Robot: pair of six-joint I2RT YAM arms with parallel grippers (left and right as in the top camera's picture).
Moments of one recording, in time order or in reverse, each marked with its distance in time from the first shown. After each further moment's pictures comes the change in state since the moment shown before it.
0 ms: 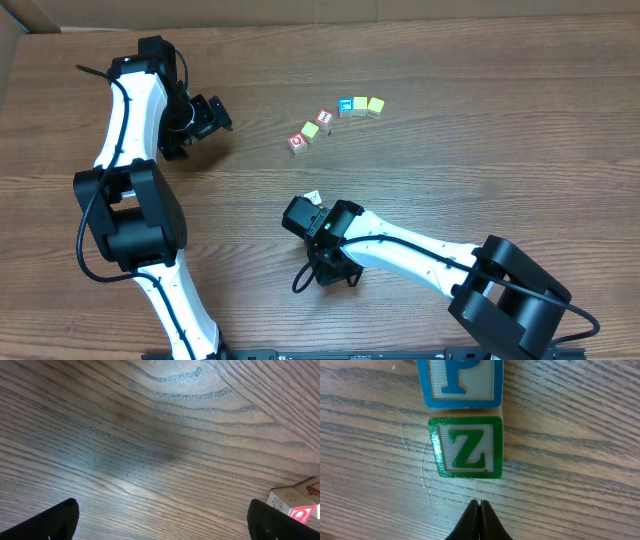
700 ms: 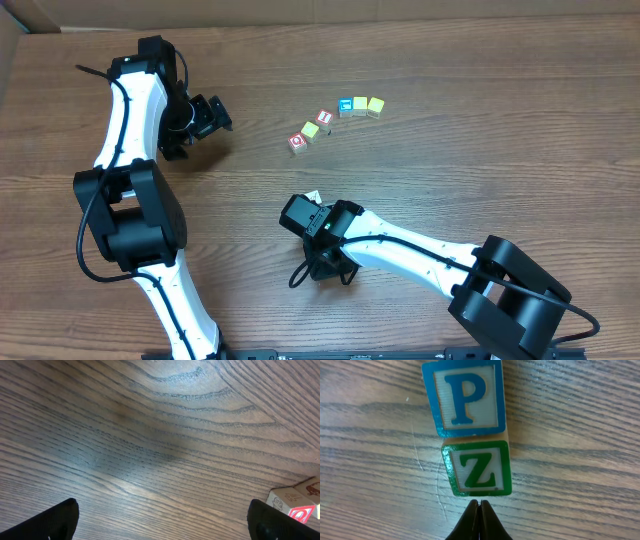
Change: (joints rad) left arm 0.000 0.000 0.000 0.000 0.000 0.000; right arm 0.000 0.000 0.000 0.056 0.007 0.101
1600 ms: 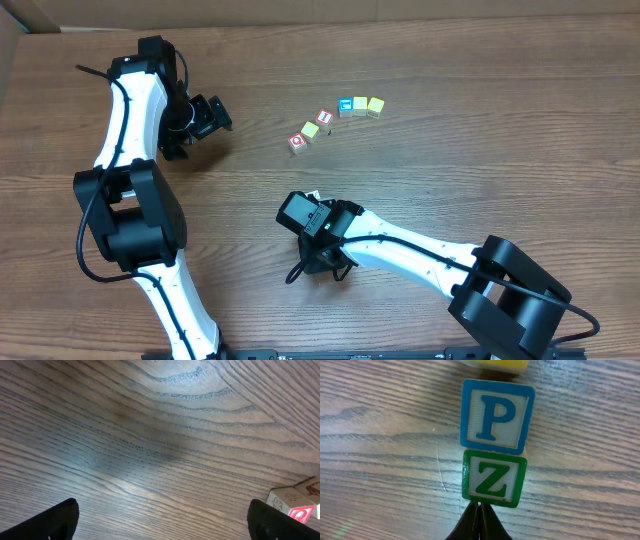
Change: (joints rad) left arm 0.000 0.000 0.000 0.000 0.000 0.000; right arm 0.000 0.000 0.000 0.082 0.015 0.060
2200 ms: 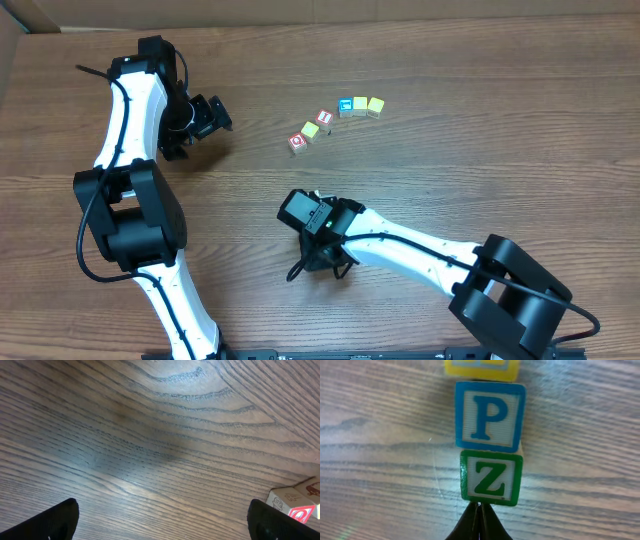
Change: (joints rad) left arm 0.000 0.000 0.000 0.000 0.000 0.000; right arm -0.018 0.000 0.000 0.006 0.011 0.002
